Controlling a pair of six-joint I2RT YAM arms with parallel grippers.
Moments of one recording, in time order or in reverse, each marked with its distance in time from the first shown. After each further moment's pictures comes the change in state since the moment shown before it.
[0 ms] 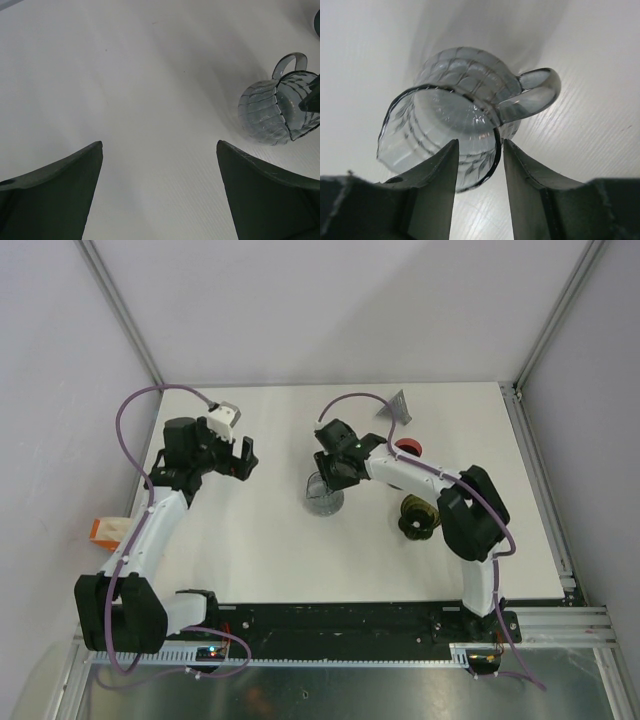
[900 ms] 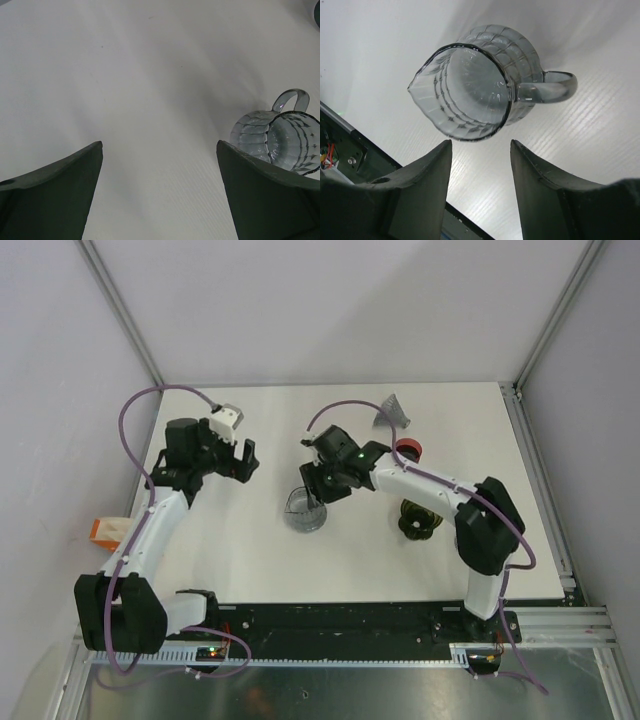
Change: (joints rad) left arm -0.008 0.000 0.000 -0.020 0.000 0.021; right arm 0.070 -0.115 -0.071 0.017 -0.236 0.011
